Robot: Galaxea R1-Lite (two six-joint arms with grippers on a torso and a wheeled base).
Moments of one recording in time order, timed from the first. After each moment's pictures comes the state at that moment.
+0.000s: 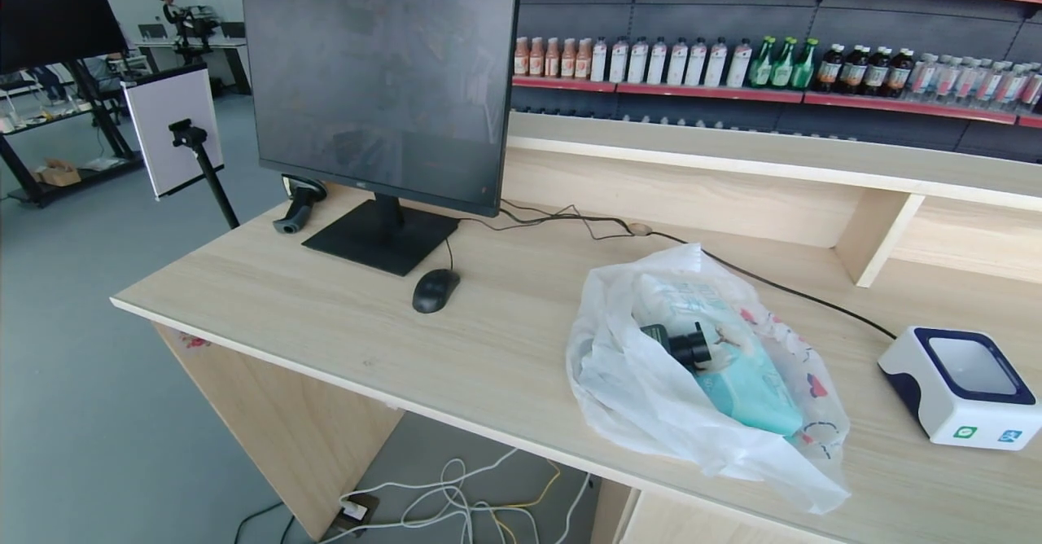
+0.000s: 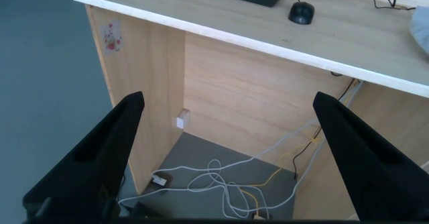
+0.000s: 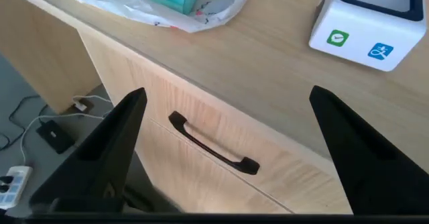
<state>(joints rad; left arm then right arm) 0.00 0.00 0.00 0.00 0.00 -0.03 0.18 0.15 -0.03 0.02 -0.08 -0.11</state>
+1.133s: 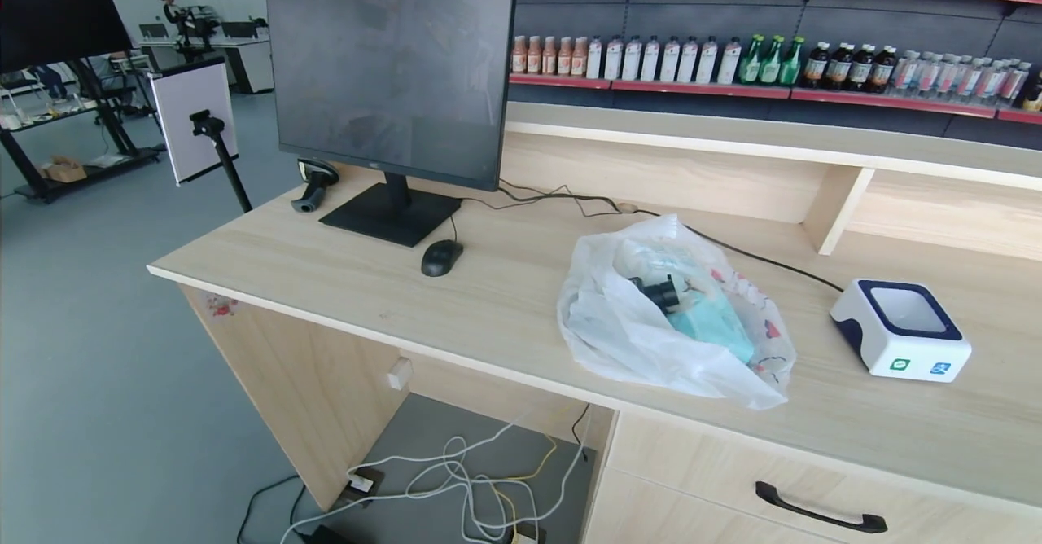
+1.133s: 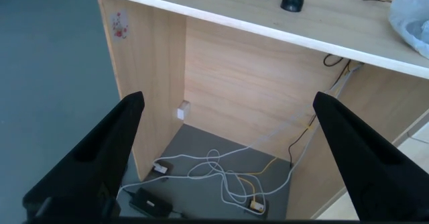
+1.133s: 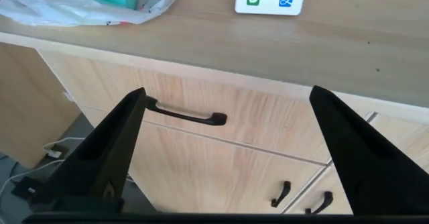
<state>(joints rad) 0.00 0.00 0.00 0.00 0.01 -0.03 -0.08 0.08 0.00 0.00 -0.01 -0.02</state>
